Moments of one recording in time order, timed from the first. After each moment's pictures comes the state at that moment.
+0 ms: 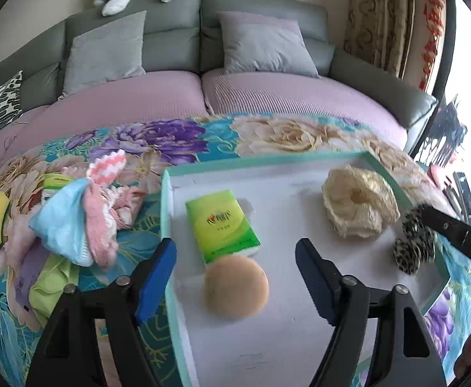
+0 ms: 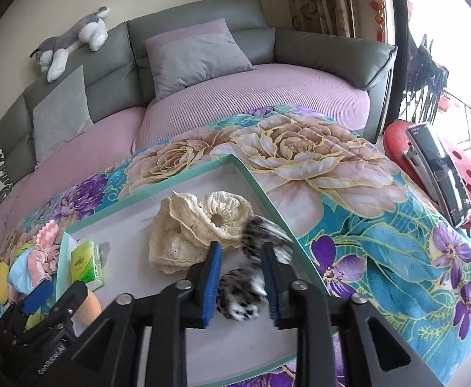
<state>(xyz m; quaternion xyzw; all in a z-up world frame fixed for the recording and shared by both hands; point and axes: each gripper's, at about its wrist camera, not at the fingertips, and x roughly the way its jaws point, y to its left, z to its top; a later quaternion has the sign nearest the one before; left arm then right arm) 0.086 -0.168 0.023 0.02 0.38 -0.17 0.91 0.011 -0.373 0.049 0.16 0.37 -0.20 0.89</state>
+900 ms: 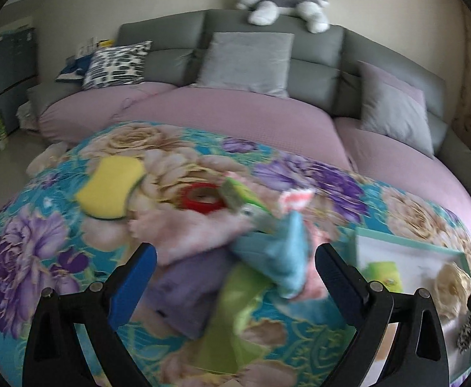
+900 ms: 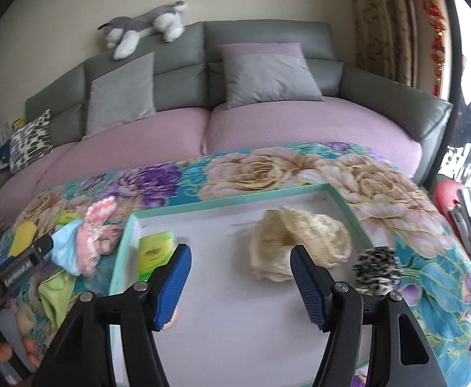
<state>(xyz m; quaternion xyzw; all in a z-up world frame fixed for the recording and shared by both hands) 0.101 -0.022 0.041 -0.08 0.34 0.08 0.93 0.035 -0.278 0.065 0.07 0.34 -0.09 0.93</state>
